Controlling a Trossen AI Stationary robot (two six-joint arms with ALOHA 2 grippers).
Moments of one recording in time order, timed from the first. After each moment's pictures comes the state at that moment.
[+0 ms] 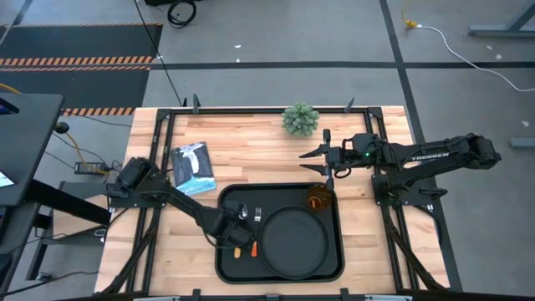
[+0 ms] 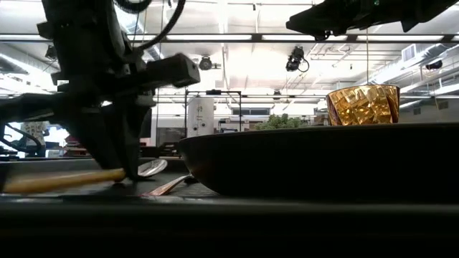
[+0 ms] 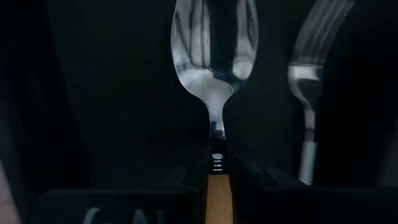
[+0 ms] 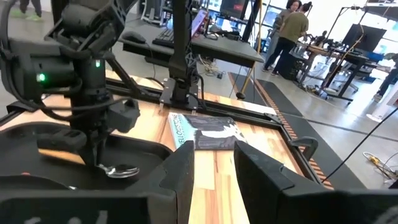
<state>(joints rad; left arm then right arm) -0.49 1.90 1.19 -0.64 -0.28 -1.94 -0.05 0.96 0.58 0.26 -0.03 -0.26</state>
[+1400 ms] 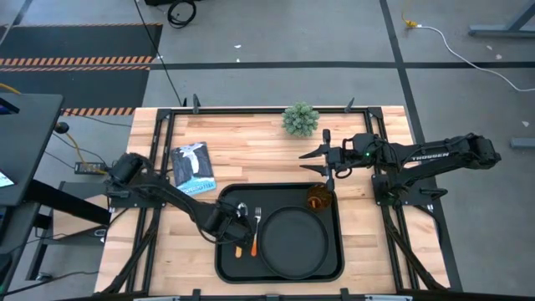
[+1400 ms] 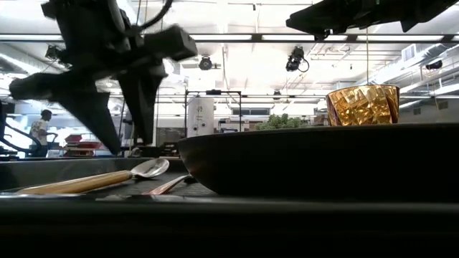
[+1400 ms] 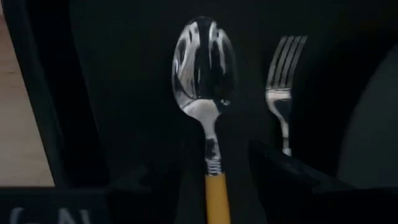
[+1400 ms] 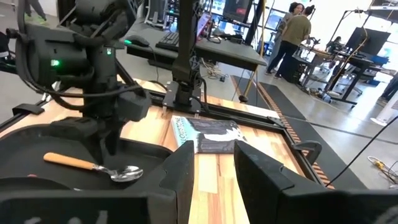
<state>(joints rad) -0.48 1.83 1.19 -0.71 -0.34 -1.87 -0.05 0.96 0.58 0.27 -0.05 -0.26</state>
